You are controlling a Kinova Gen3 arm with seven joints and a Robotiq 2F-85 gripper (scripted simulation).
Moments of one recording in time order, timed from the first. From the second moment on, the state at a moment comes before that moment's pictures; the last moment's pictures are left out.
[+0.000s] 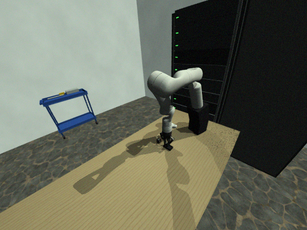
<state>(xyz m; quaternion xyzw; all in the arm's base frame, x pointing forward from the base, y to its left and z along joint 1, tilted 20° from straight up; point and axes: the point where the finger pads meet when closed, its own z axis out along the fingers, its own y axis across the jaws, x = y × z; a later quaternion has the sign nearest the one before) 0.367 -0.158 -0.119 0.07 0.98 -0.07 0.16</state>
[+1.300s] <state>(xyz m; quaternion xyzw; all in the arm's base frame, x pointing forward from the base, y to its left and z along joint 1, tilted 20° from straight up) 0.367 -0.158 -0.119 0.07 0.98 -0.07 0.16</state>
